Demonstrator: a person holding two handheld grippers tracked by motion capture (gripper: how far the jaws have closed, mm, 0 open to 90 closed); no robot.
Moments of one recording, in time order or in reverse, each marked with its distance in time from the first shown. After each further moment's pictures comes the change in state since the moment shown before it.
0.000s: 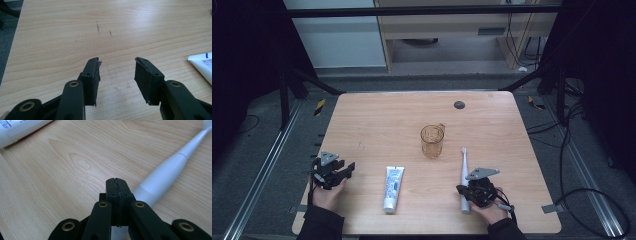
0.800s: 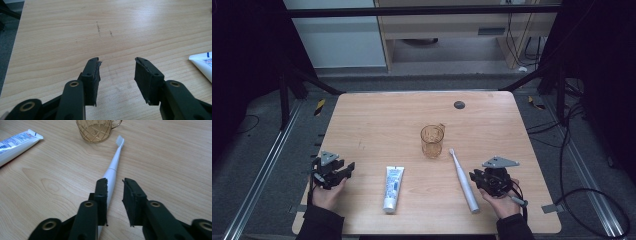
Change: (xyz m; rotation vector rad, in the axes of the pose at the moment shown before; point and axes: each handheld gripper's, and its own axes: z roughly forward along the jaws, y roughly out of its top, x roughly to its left) left arm 0.000 0.001 0.000 -0.003 0.003 0.020; right arm -0.027 0.016 -0.035 -0.093 -0.157 0.089
